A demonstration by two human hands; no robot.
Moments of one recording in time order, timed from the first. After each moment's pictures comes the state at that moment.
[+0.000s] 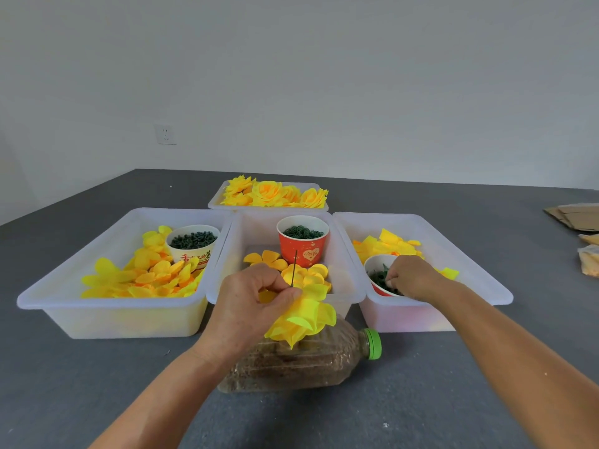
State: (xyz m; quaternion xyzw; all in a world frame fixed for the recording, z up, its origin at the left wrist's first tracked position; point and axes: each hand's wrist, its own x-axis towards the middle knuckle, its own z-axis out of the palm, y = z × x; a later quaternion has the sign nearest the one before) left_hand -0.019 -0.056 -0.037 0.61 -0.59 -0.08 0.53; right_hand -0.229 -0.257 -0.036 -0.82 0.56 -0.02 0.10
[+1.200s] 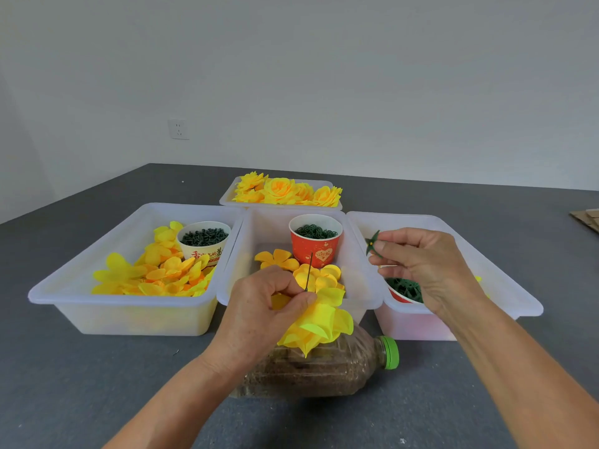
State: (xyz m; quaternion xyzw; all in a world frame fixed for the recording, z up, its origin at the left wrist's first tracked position) left_hand -0.019 -0.055 -0.039 0.59 -0.59 -0.08 0.54; right_hand -0.198 -0.179 0.010 -0.60 0.37 -0.47 0.53
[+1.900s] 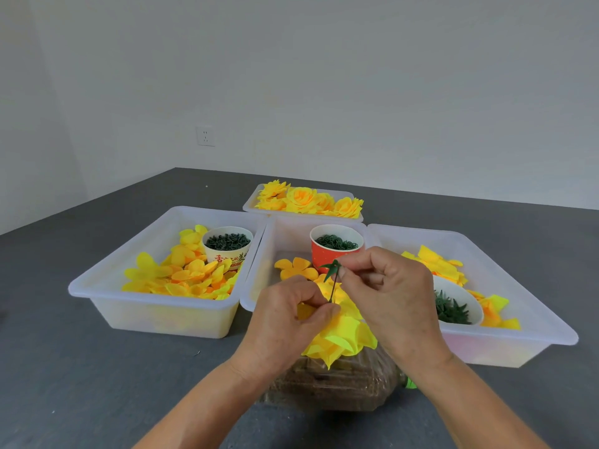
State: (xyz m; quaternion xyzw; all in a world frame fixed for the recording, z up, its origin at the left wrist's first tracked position) left_hand -0.022 -0.054 -0.037 0.60 -0.59 -0.05 0.53; right_hand -0.144 -0.111 0.001 -0.75 0.27 -0.53 0.29
